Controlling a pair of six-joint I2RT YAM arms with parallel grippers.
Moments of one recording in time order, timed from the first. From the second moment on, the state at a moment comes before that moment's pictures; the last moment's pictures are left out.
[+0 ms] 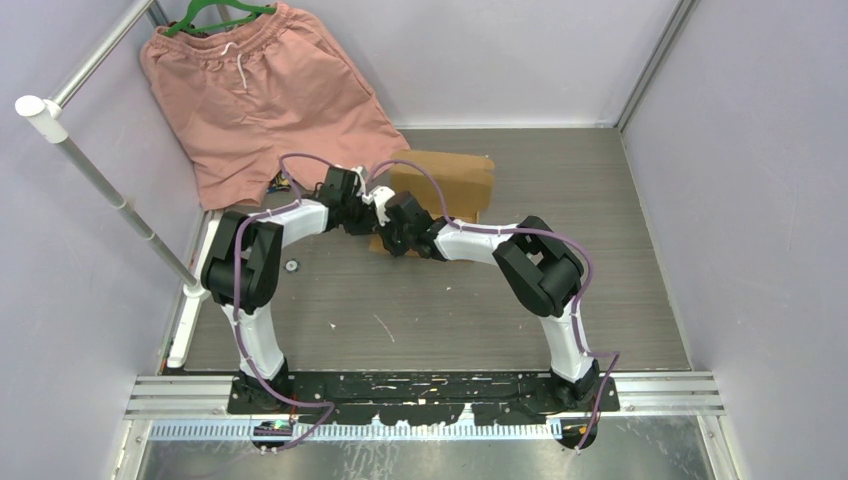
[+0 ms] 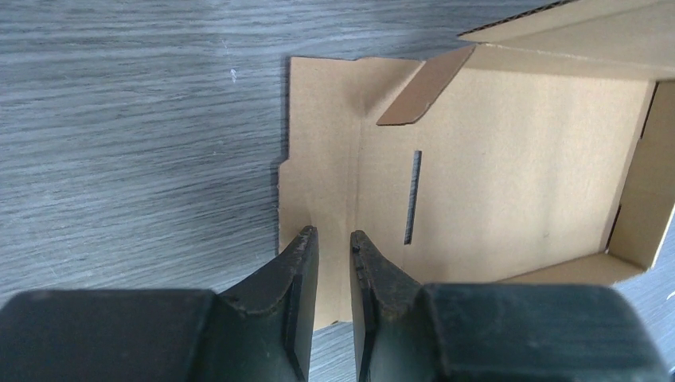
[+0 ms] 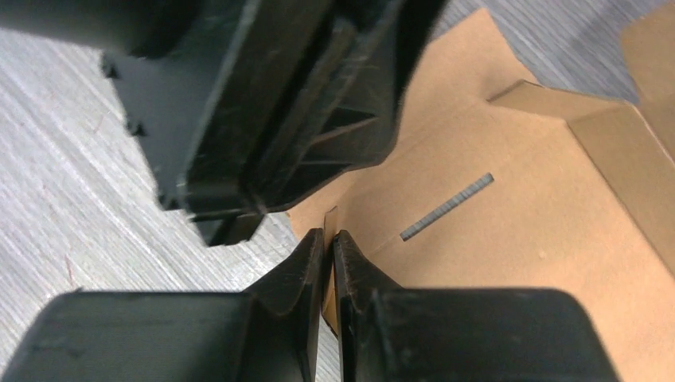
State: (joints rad) left arm -0.32 1.91 1.17 -0.16 0.23 -0.44; right arm 0.80 2.06 1.34 0.02 -0.06 0.02
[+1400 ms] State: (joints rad) left arm -0.33 1.89 1.15 -0.17 0.24 -0.45; right arm 0.81 2.02 1.49 -0.15 0.19 0.23
